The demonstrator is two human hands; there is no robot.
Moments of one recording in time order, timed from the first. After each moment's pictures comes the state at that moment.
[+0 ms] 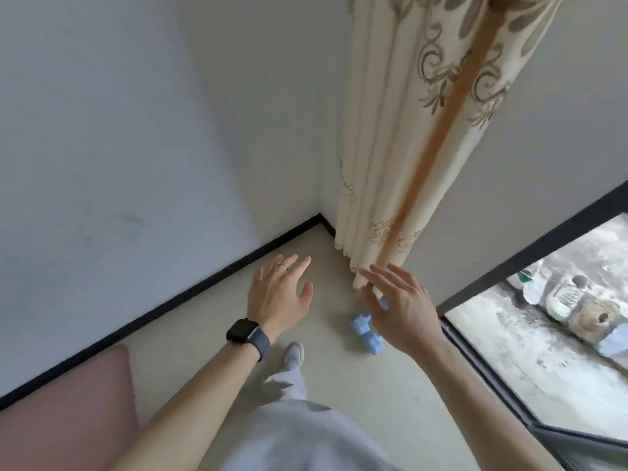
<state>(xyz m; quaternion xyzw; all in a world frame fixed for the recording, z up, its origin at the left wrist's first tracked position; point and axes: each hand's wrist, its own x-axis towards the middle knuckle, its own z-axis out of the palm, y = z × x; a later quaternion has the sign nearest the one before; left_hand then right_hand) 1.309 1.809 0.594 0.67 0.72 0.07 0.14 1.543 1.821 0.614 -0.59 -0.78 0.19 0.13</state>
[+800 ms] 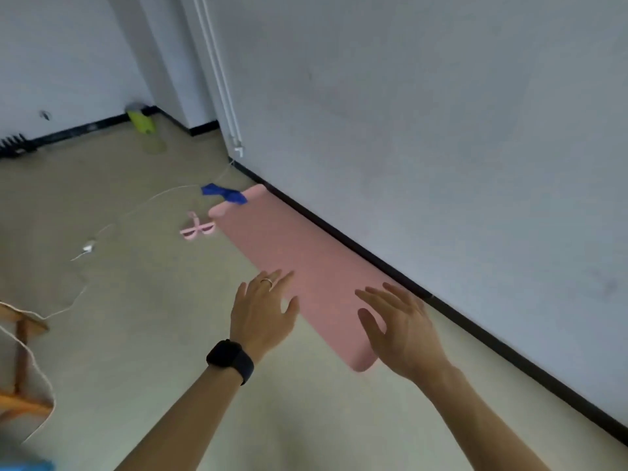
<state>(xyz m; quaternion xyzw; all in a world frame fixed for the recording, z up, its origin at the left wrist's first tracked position) 1.149 1.055 0.707 0.01 0.99 0.13 -0.05 1.171 1.308 0.713 0.13 -0.96 0.23 0.08</state>
